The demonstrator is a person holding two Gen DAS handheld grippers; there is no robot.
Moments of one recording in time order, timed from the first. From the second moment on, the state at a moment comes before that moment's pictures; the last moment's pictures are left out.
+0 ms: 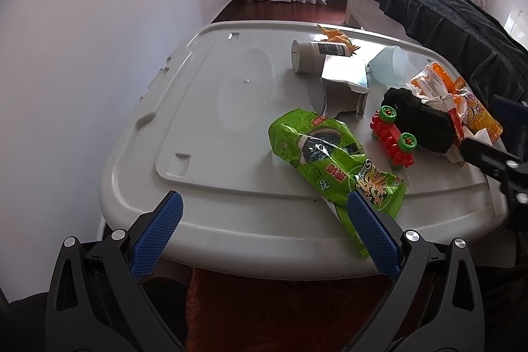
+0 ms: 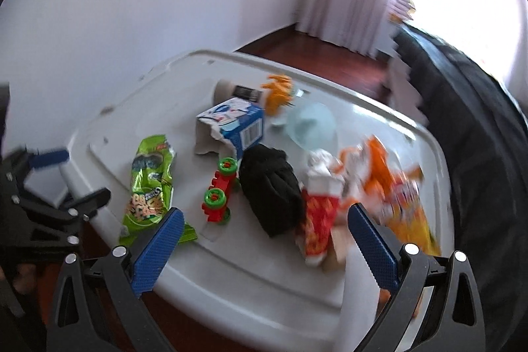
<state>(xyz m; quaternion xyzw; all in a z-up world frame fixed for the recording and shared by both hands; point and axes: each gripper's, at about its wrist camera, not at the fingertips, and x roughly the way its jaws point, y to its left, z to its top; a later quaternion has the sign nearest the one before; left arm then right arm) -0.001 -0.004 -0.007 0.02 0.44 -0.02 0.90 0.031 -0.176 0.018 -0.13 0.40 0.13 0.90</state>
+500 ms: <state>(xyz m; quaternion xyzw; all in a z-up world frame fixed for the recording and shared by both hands) 0.000 -0.007 -0.003 0.02 0.44 -0.02 0.90 0.111 -0.160 -0.023 -0.29 0.49 0.25 0.78</state>
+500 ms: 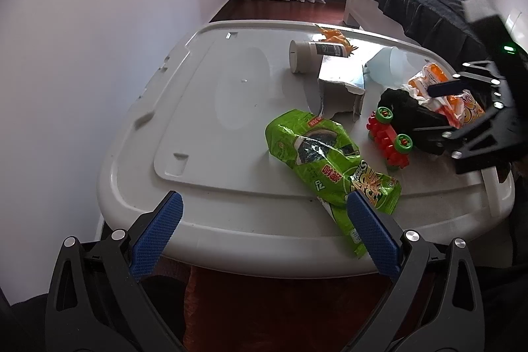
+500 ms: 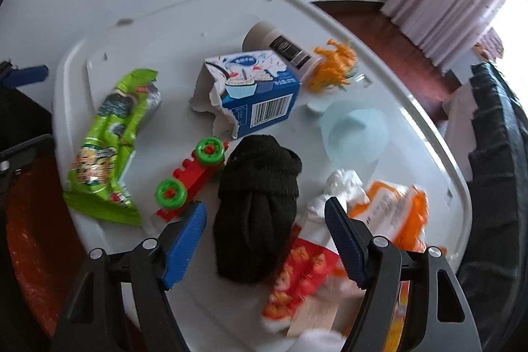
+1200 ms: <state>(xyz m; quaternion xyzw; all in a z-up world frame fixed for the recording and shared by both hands) -0.002 -0.014 -0.006 0.03 0.45 -0.02 0.89 0.058 -0.194 0.055 -0.08 0.45 0.16 0.88</state>
